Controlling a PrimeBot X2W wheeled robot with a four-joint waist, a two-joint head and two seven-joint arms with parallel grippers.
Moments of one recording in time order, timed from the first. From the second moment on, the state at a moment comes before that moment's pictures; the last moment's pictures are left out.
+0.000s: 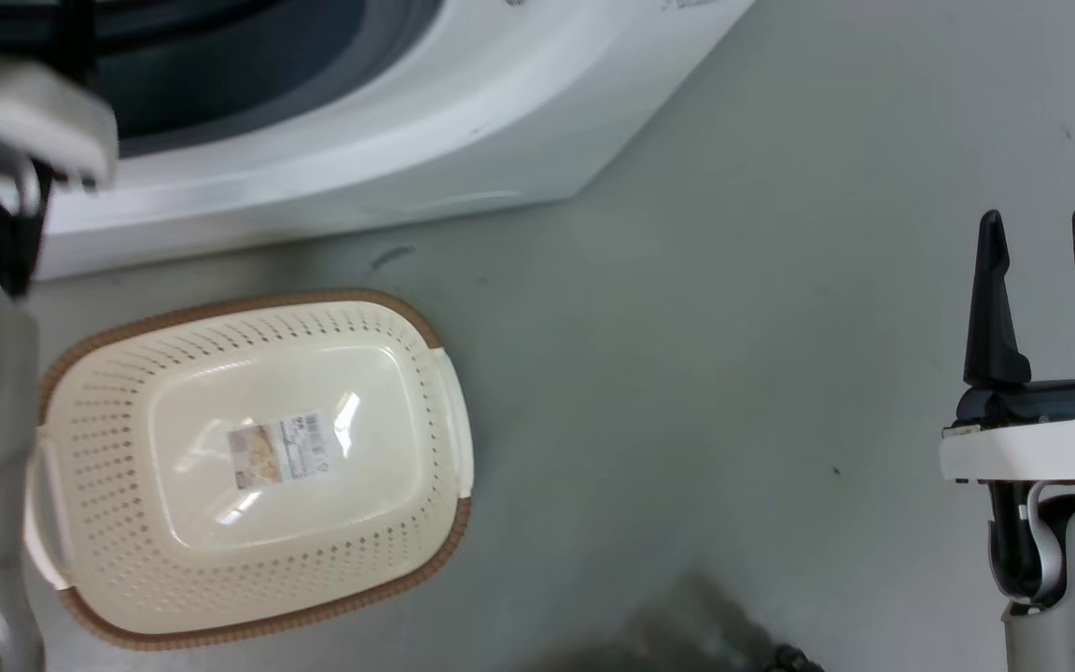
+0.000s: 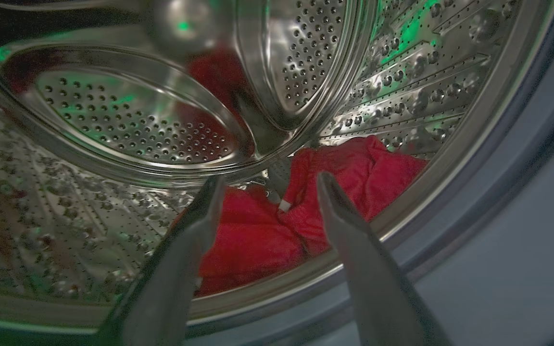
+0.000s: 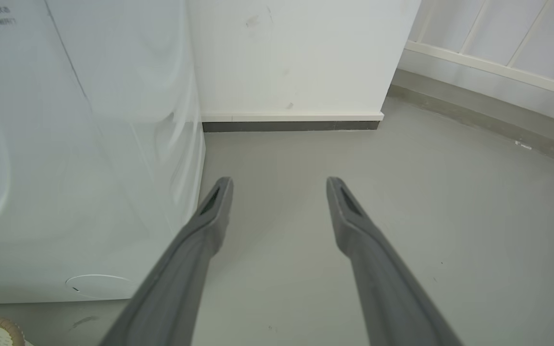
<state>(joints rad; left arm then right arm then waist) -0.83 0.42 -0.05 0.41 0.02 -0.12 -0.16 -0.27 -0.05 -0.13 0.03 0.09 0.13 -0.26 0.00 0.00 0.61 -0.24</state>
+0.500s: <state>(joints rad) -1.59 0.63 -0.36 0.78 0.05 -0.13 0.35 -0.31 -0.05 0.01 -0.02 0.19 0.13 -0.26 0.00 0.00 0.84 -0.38</state>
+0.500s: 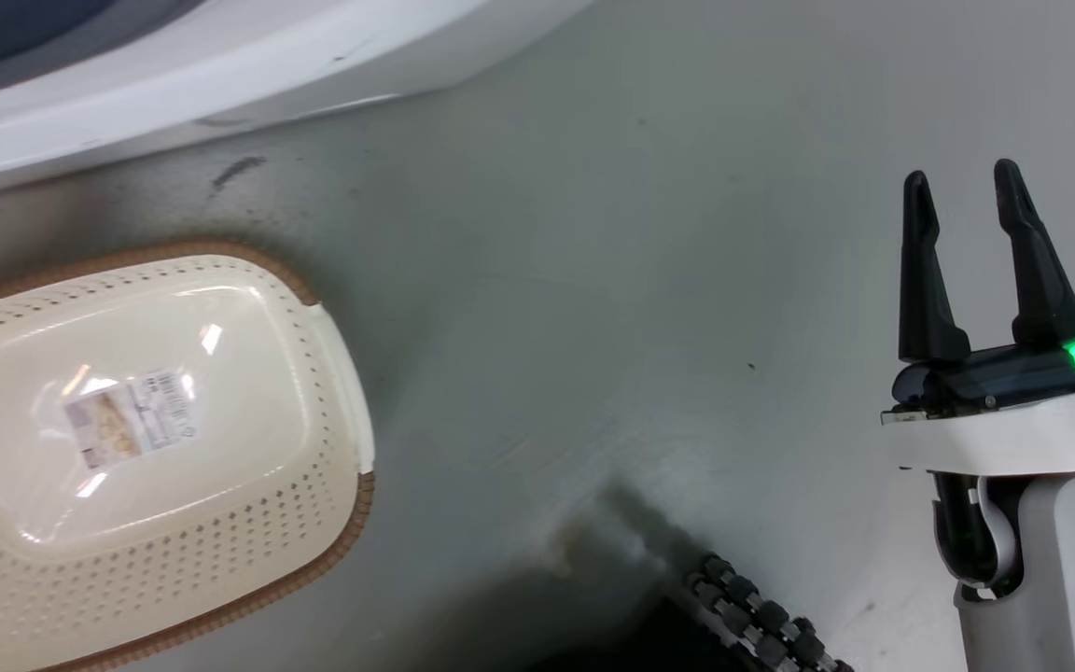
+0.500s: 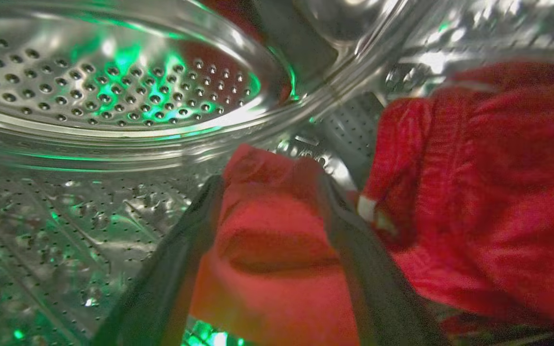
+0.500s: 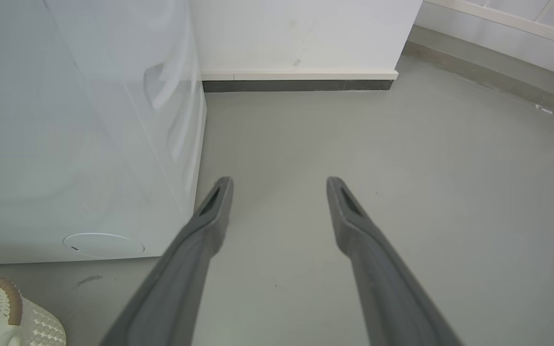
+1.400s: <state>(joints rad) -1.82 0.71 -0.53 1.04 -0.16 -0.13 0.69 -0.25 -0.05 0.07 -0.11 0.22 0.13 -0.26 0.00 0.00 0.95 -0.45</state>
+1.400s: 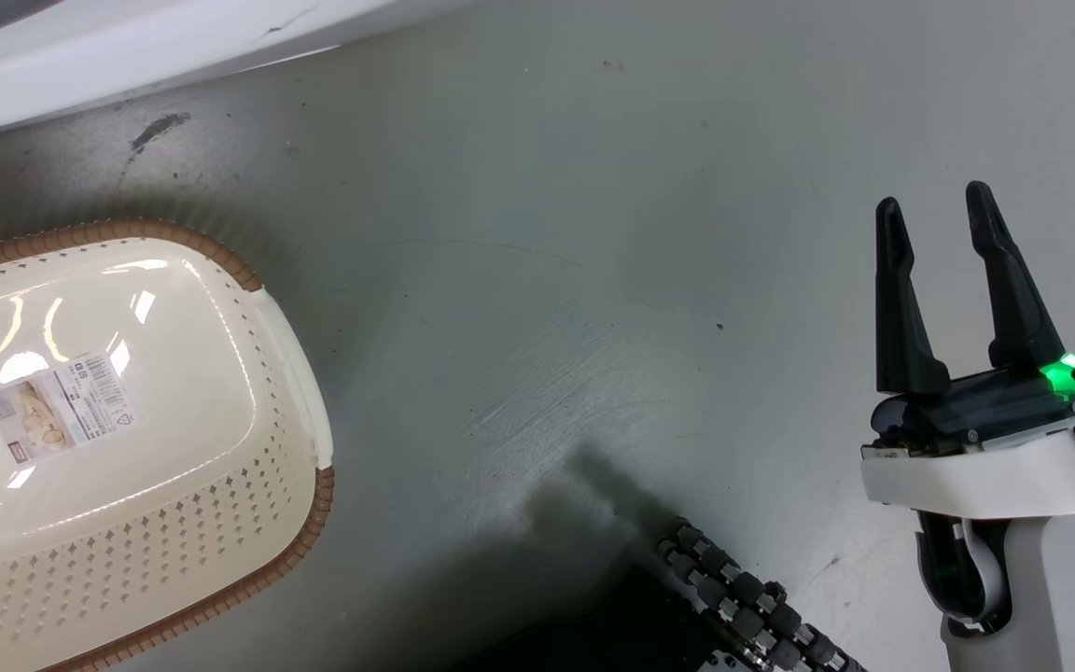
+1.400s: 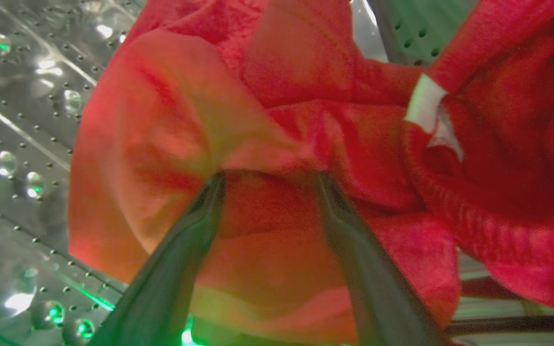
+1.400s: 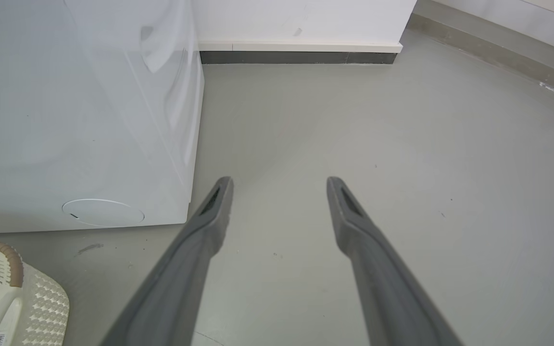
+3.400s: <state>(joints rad) -1.09 0.40 -0.54 0.95 -0.49 0.02 -0.26 -0.19 -0.05 -0.11 -0.04 0.01 0.13 -0.26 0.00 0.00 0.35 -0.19</state>
